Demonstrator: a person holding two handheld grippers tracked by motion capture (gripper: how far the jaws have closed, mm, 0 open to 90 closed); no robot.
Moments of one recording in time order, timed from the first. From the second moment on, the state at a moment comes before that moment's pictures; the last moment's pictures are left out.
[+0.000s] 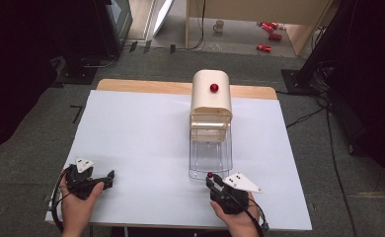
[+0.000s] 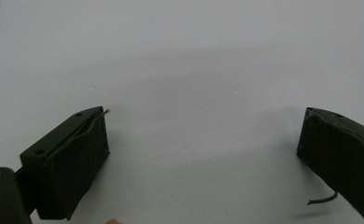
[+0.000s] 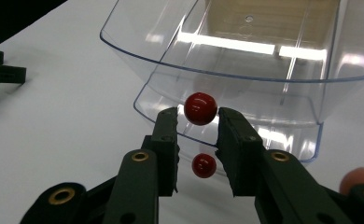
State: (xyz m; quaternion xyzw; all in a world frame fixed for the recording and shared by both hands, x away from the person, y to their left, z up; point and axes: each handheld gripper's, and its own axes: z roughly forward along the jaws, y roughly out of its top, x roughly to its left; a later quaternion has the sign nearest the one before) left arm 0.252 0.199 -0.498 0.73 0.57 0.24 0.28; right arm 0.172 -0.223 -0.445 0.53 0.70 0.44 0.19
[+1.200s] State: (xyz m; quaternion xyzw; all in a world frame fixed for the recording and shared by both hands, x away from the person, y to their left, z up) left arm 0.253 0.199 -0.498 0.73 0.57 0.24 0.28; right arm 0.177 -0.221 -0.421 0.54 0.69 0.45 0.20
